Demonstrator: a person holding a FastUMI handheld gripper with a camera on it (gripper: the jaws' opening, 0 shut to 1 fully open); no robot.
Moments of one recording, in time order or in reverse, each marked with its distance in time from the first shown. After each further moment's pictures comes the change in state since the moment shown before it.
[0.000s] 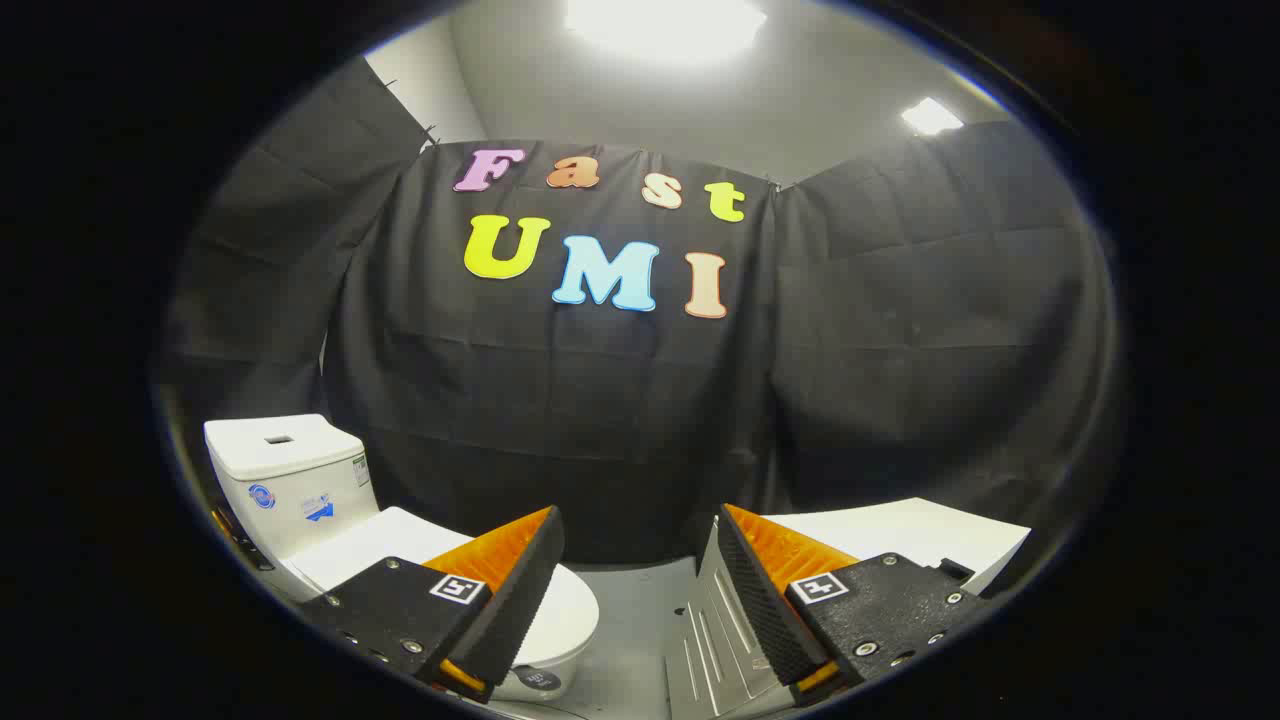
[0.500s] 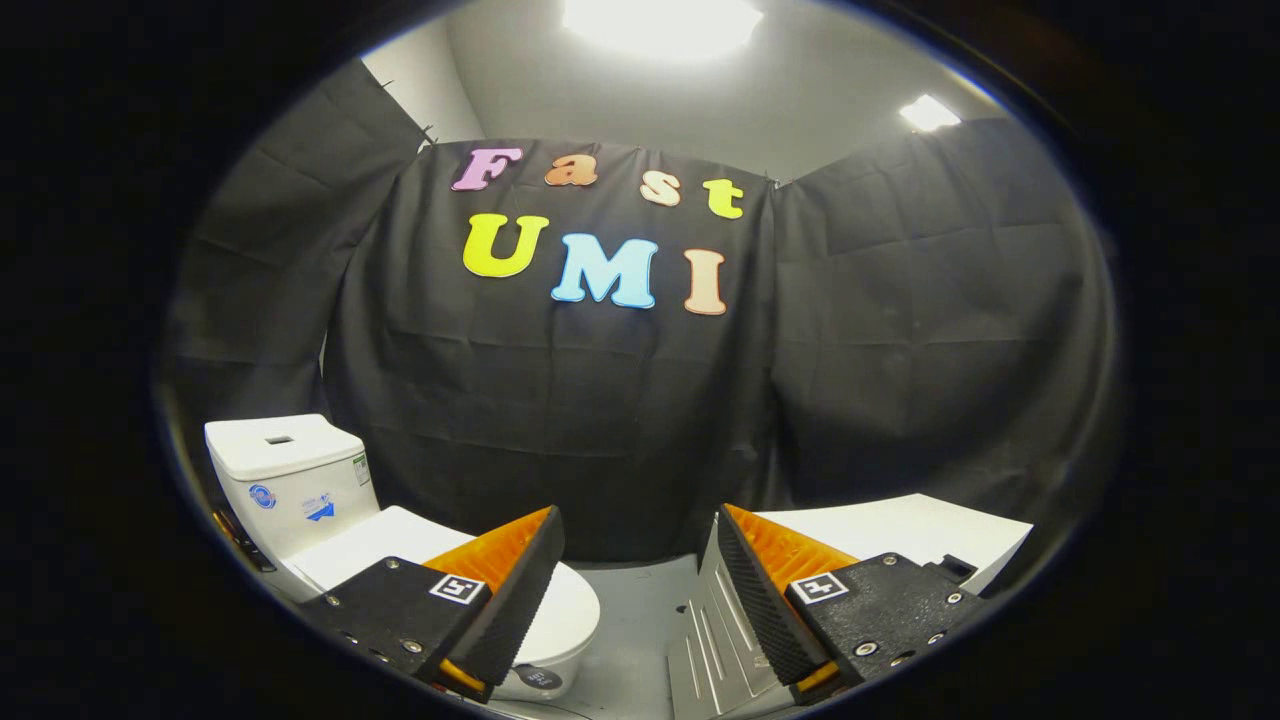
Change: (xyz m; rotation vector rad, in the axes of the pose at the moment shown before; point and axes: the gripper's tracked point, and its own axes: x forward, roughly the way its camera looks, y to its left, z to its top) arm 0.001 -0.002 -0.002 0.014 0.003 0.000
